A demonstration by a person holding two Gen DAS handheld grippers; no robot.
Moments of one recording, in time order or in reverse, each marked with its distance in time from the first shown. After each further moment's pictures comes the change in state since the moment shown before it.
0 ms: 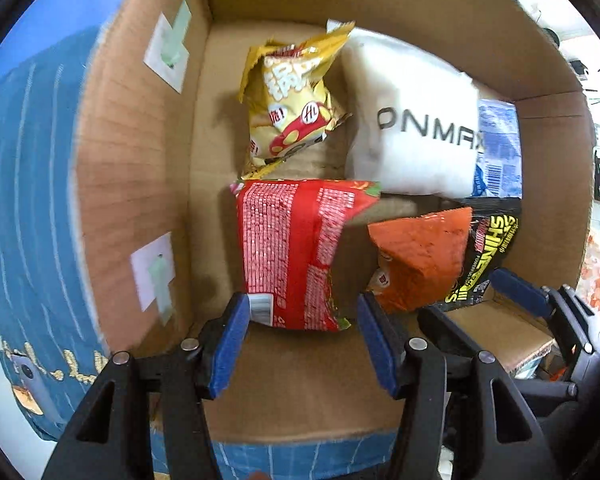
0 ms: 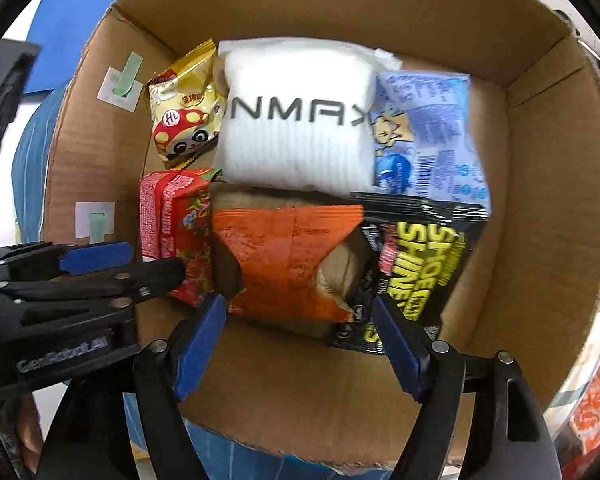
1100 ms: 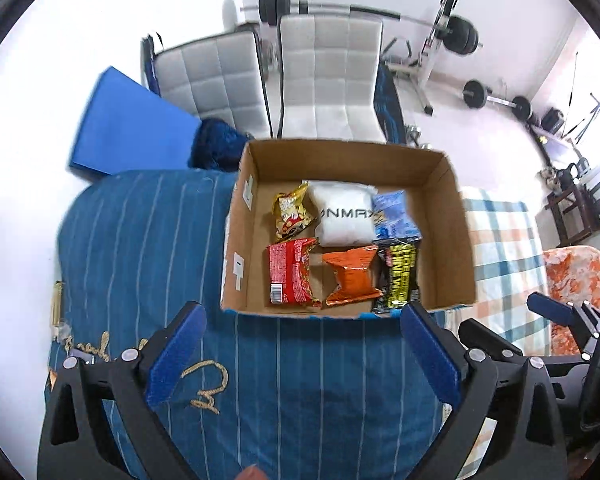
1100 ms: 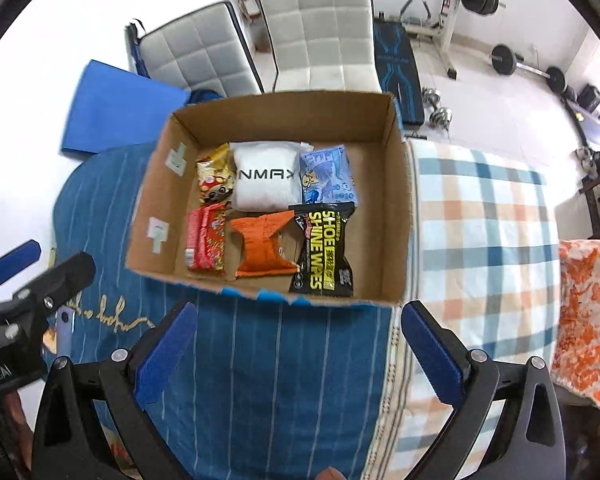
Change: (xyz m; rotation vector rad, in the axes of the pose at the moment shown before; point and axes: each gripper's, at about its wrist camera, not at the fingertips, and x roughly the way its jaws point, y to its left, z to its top) left arm -0.183 -0.048 -0.170 0.056 -0.585 0.136; right arm -0.198 -0.037 -0.144 0.070 -0.351 -0.026
